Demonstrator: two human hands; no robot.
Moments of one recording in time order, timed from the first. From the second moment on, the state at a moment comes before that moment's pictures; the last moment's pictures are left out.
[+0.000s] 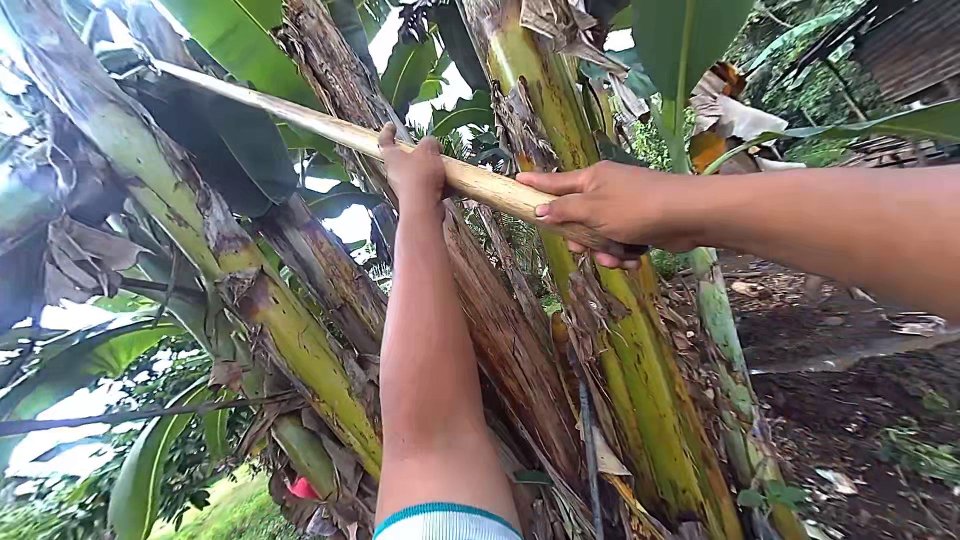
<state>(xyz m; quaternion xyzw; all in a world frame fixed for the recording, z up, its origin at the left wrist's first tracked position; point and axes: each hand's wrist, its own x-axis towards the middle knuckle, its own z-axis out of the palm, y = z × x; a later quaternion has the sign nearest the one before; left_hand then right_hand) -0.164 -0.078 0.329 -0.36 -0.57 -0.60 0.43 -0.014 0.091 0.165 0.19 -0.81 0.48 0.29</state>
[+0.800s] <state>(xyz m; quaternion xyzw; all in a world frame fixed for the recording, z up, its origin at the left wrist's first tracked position) -0.151 -0.054 0.201 -0.38 -0.54 -0.60 0.44 -0.019 0.123 0.042 0.20 -0.82 0.47 0.25</state>
